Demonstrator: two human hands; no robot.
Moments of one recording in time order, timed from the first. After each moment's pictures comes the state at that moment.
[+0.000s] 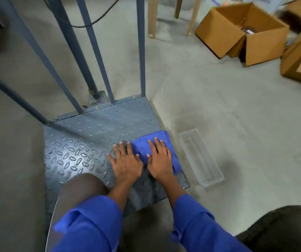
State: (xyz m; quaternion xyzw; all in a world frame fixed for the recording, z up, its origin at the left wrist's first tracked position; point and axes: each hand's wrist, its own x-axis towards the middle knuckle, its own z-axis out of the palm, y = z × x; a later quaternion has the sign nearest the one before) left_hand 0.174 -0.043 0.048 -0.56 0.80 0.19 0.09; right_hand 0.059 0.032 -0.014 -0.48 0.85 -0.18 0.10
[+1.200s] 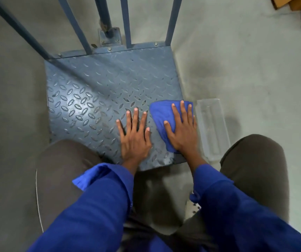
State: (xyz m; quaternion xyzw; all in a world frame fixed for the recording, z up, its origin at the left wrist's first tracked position) left_hand 0.208 0.005 -0.033 -0.53 0.84 0.08 -0.09; right_hand 0.020 0.057 -0.020 -0.53 0.83 -0.13 0.07
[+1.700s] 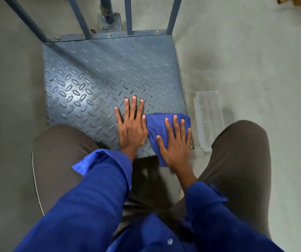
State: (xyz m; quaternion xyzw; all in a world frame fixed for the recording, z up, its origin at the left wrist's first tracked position) left_hand 0.208 0.004 -0.032 -0.54 0.83 0.08 -0.09; right_hand 0.078 0.132 -0.012 -0.53 0.84 -0.08 0.09
